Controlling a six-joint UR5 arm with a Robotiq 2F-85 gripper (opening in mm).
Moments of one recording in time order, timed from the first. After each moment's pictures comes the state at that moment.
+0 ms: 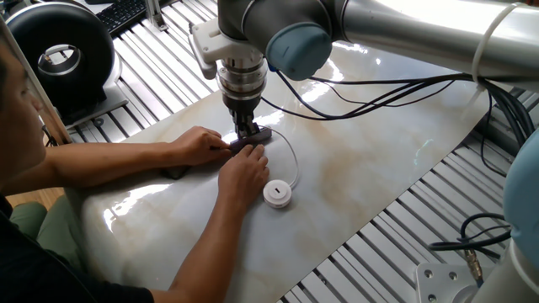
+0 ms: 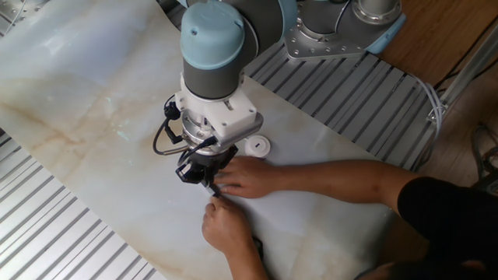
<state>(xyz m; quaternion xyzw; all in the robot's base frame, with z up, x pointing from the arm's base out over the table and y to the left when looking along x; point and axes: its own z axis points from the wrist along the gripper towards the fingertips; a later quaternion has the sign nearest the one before) 0.580 0.083 0.044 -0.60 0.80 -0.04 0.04</state>
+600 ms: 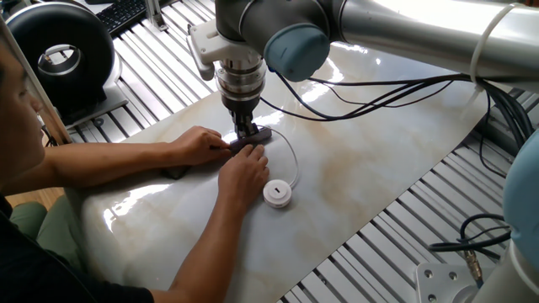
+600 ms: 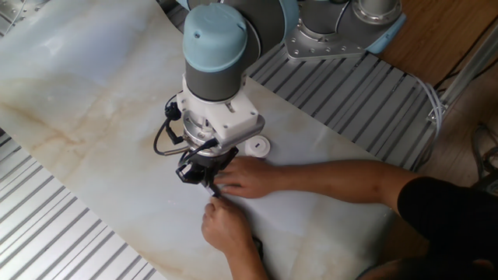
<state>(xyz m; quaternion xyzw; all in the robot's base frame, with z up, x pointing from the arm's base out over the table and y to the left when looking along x) 0.577 0.085 0.046 -0.59 0.80 -0.04 0.03</state>
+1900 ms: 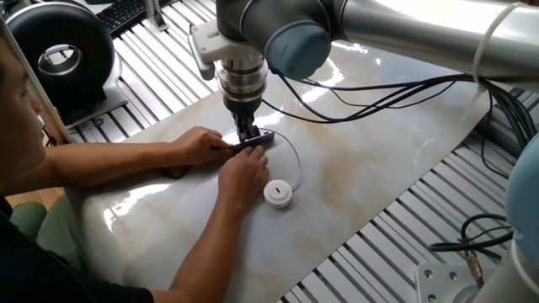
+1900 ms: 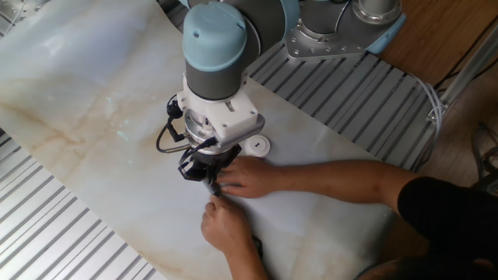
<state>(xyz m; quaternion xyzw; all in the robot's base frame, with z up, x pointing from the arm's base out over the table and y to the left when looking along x) 0.572 0.084 0.044 -0.59 0.81 -0.04 0.03</state>
